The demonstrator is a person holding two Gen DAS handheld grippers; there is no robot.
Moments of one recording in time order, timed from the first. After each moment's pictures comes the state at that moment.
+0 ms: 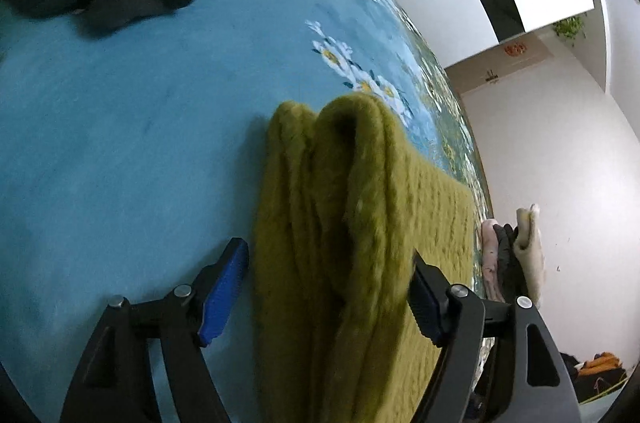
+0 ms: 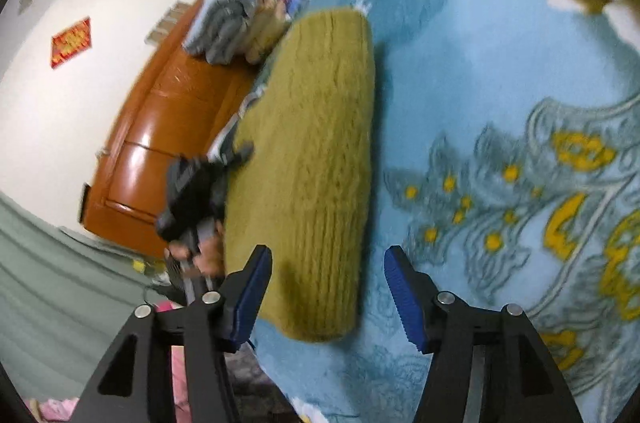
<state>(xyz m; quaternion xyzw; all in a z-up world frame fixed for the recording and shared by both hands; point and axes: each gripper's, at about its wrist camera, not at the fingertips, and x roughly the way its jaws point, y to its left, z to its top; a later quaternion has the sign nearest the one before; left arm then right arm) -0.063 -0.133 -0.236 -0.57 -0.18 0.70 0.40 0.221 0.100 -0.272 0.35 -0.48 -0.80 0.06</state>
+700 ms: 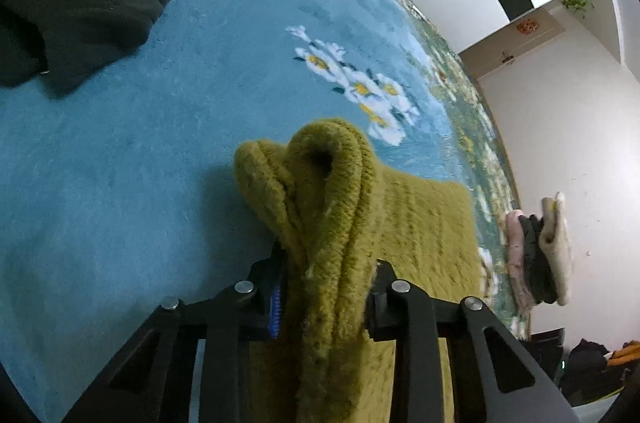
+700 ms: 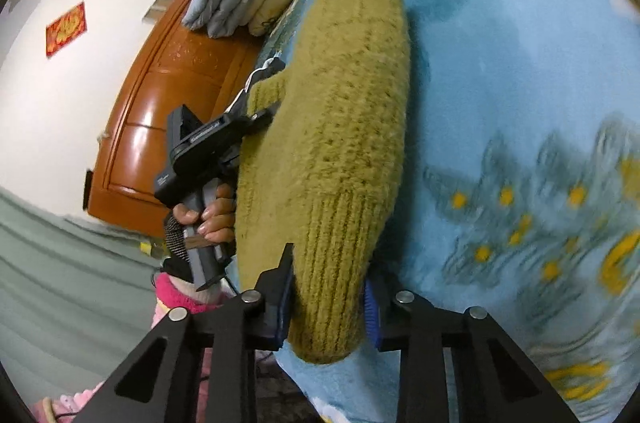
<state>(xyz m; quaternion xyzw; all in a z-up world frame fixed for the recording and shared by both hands) -0.067 -0.108 -0.211 -0.57 -0.14 0.71 0.38 0.192 0.100 -0.264 0.39 -0.48 -0.78 0.10</state>
